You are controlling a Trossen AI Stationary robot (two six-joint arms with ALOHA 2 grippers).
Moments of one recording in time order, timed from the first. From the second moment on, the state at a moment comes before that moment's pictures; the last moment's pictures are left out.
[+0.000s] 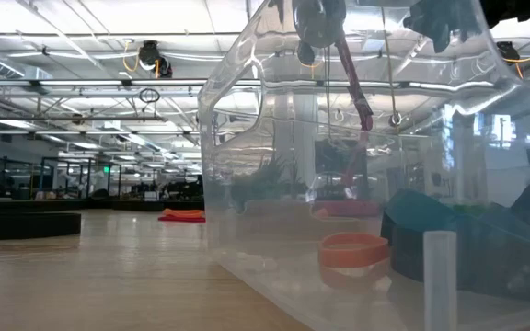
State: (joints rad) left arm -0.44 1.32 1.27 0.00 -0.30 0.04; right arm 0.28 0.49 0.47 -0.10 0.42 -0.02
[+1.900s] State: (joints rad) left arm -0.39 2.27 1.97 -0.81 0.03 -0.43; right arm 0.28 0.49 0.47 -0.11 0.41 0.03
